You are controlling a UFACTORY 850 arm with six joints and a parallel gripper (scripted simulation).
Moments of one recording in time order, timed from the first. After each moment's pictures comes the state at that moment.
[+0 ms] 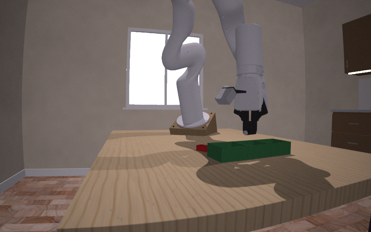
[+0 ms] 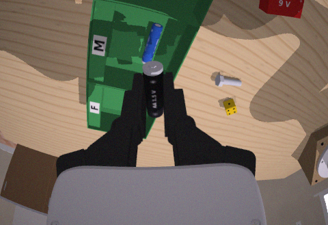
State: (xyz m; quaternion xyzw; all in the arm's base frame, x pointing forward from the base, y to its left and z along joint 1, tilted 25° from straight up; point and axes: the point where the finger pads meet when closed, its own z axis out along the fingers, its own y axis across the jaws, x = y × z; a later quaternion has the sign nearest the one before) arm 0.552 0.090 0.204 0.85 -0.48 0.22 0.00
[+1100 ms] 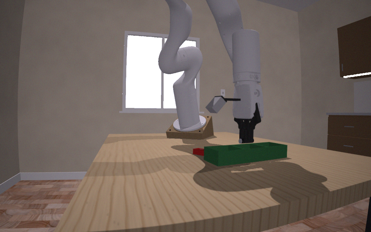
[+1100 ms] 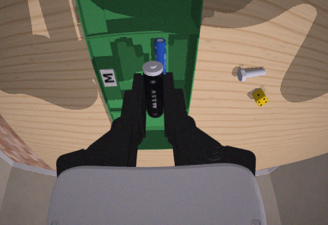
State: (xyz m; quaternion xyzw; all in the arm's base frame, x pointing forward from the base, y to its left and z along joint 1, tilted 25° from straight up) arm 0.570 0.081 0.199 0.76 -0.62 0.21 -0.03
